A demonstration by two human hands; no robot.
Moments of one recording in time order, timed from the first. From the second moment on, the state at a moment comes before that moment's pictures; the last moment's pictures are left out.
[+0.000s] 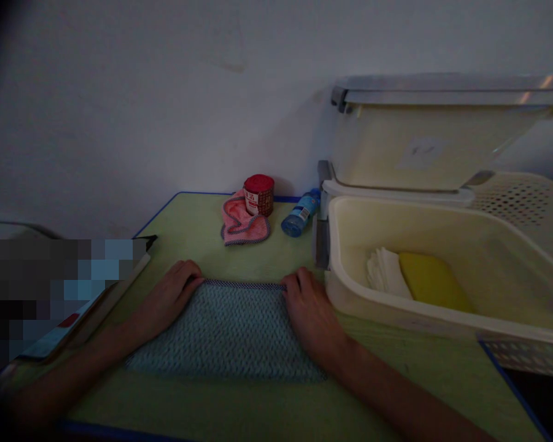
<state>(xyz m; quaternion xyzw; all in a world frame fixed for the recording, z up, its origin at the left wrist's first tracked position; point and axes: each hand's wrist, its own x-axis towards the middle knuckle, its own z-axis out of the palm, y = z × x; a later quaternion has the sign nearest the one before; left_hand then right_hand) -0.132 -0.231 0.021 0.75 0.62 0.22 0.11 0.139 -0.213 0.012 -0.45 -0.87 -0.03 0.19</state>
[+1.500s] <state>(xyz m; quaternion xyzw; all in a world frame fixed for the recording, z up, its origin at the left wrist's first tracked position) -0.148 -0.232 0.035 0.67 0.65 0.25 0.26 0.145 -0.220 0.022 -0.46 -0.86 0.06 0.19</state>
